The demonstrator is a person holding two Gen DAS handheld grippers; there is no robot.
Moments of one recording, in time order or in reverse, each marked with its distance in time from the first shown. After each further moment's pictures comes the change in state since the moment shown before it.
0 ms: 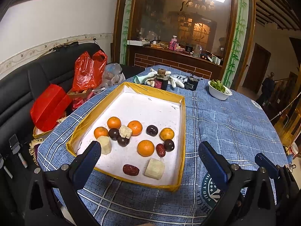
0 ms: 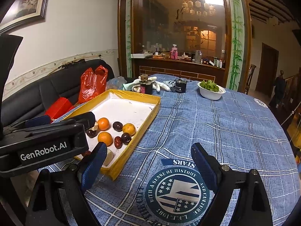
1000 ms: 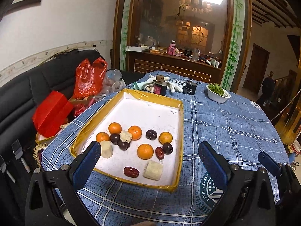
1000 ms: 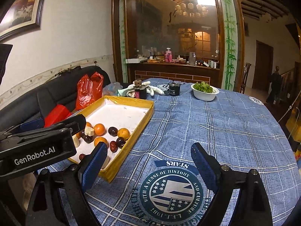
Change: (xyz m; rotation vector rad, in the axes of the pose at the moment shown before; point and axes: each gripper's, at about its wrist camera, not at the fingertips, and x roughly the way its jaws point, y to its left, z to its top) left arm -0.015 -0.007 0.000 0.022 -0.037 0.011; right arm -0.010 -0.015 0.000 0.038 -0.028 -0.014
